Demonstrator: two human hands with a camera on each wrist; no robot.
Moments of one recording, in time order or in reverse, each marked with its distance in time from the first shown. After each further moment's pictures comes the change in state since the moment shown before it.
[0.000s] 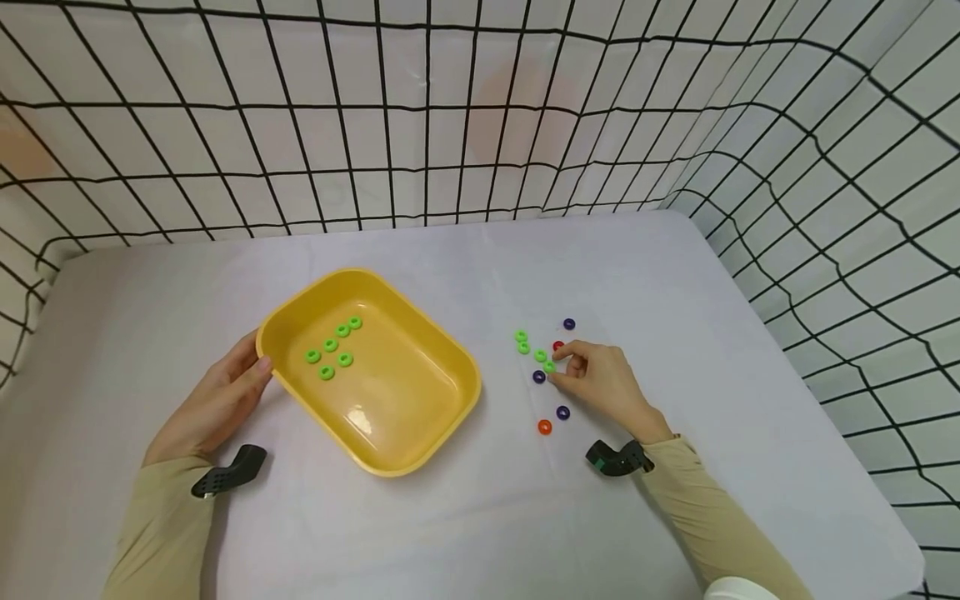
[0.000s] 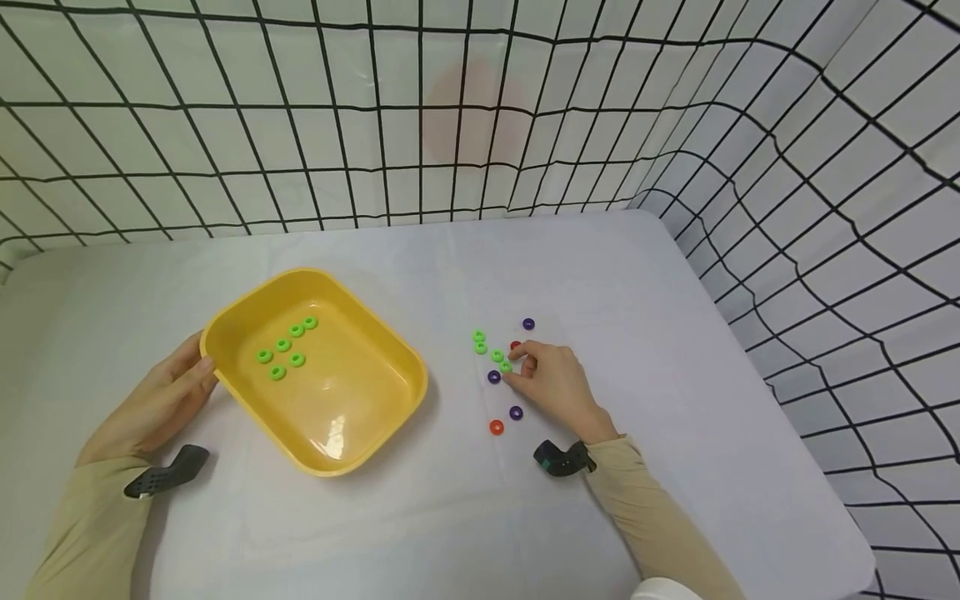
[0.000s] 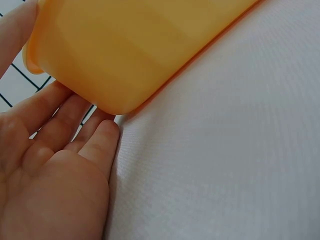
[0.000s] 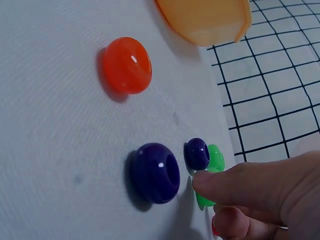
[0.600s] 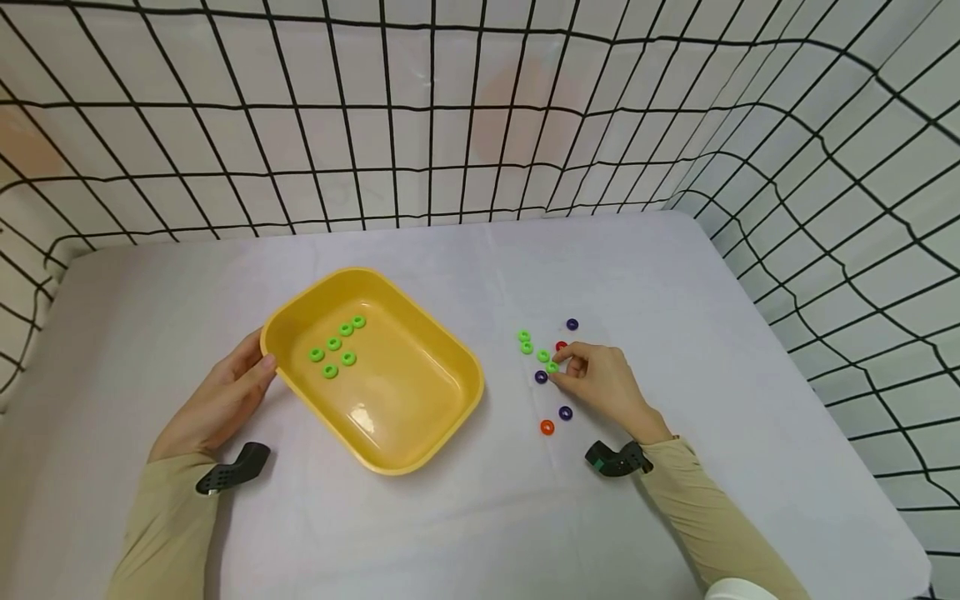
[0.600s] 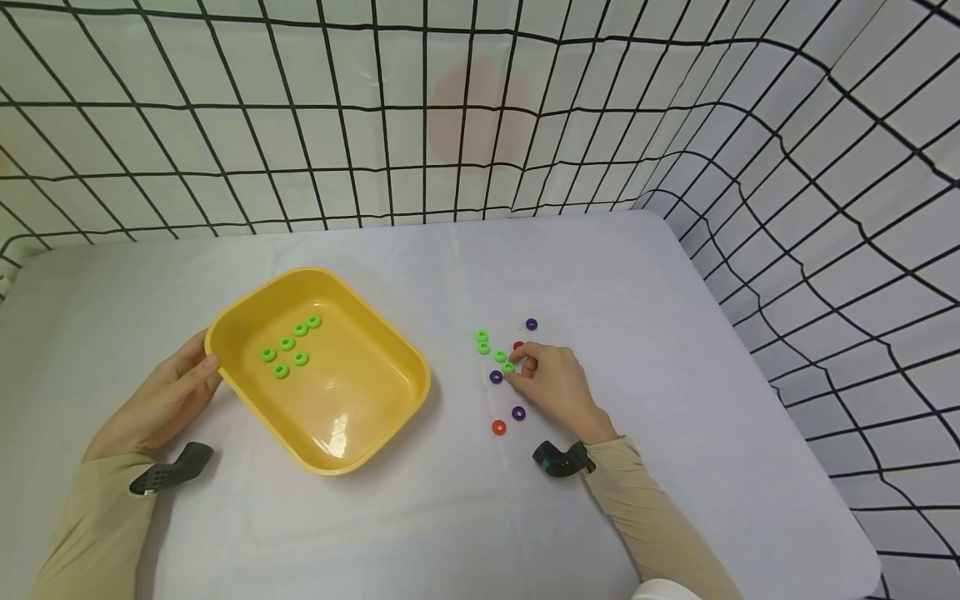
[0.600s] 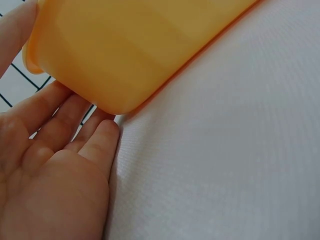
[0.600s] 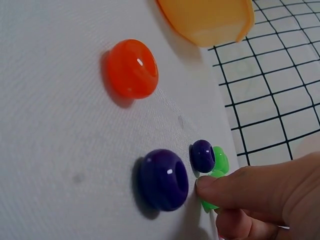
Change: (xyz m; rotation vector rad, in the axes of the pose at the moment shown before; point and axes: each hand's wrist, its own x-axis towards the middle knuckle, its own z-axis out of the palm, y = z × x) left_hand -0.001 0.002 0.002 -0.004 0.001 0.001; right_hand 0.002 0.001 0.004 0.000 0.008 -0.004
